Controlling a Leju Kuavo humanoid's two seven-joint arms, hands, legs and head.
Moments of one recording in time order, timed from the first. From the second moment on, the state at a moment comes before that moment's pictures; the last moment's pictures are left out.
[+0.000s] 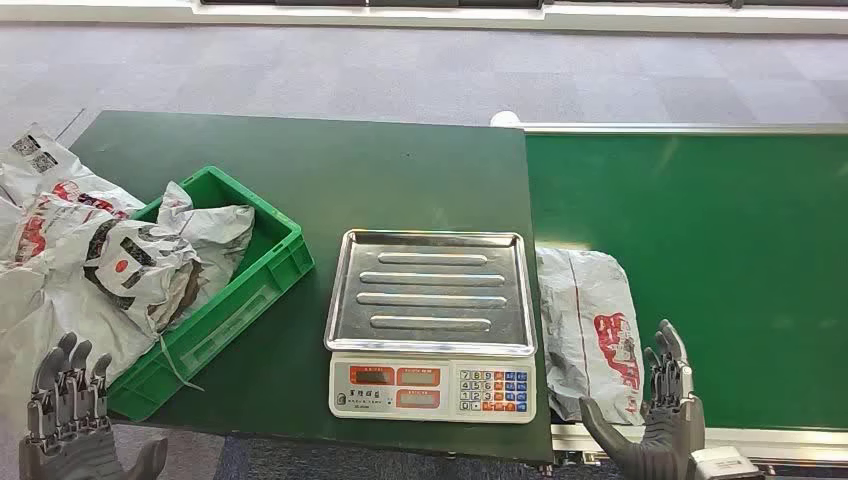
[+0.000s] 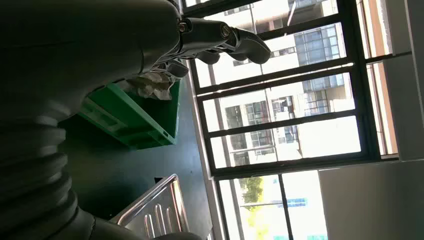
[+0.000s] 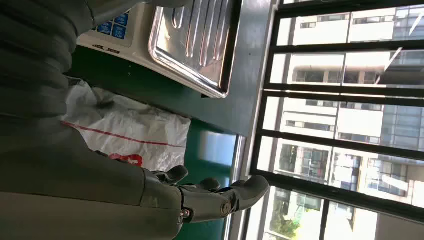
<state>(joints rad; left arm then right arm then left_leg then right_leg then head) 0.52 -0.01 0.01 -2.01 0.08 0.01 -0.70 0.40 -0.39 0.40 -1.91 -0.08 -0.66 -0.60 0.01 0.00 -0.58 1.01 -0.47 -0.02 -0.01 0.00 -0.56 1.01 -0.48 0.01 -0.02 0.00</state>
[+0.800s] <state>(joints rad) 0.51 -0.01 -0.04 -2.01 0.08 -0.04 -0.70 0.07 -0.38 -0.31 -1.17 -0.16 -0.05 -0.29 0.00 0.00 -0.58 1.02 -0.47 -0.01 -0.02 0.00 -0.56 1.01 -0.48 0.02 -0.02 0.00</state>
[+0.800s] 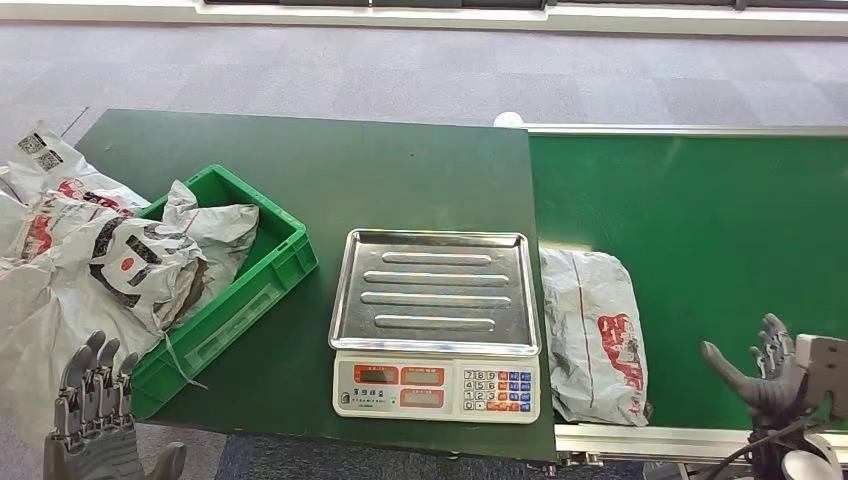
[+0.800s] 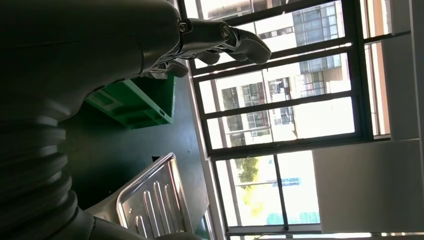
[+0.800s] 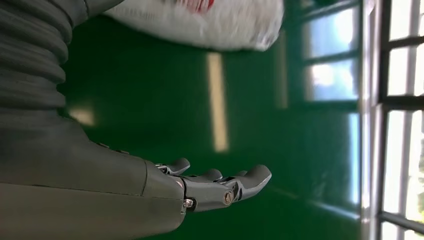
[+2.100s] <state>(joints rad) 0.39 0.00 -0.08 -1.88 0.07 -0.12 -0.70 -0.21 -0.33 -0.38 -0.68 0.03 0.01 -0.26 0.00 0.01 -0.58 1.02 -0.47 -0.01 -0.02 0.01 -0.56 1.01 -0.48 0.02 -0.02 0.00</state>
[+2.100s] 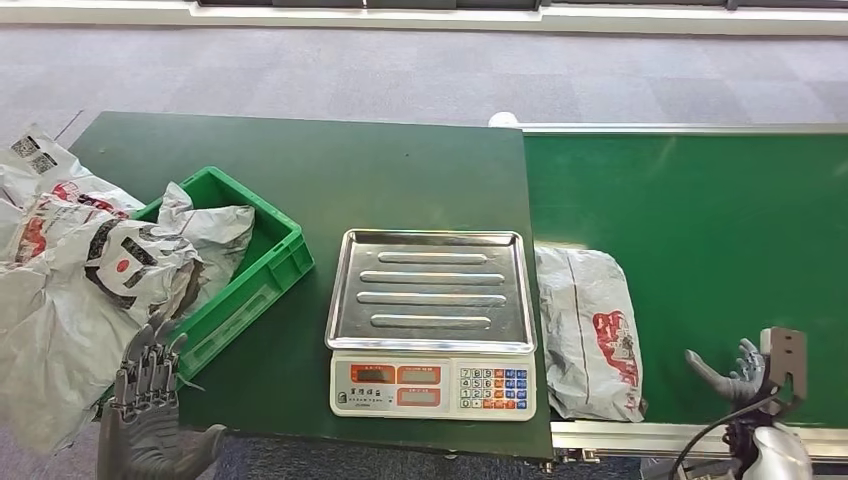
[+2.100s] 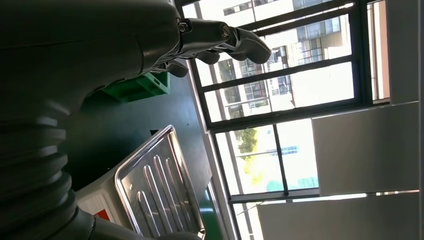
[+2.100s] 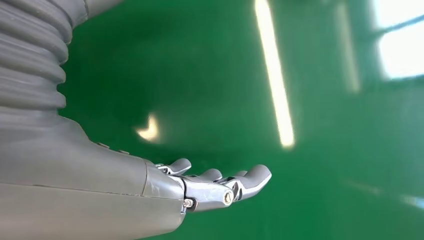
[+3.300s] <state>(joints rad) 0.28 0.07 -0.18 -1.80 0.09 -0.09 -0.63 -0.39 -0.20 0.05 -0.68 0.46 0.19 0.20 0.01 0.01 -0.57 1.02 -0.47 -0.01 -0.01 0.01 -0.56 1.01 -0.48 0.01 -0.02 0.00</state>
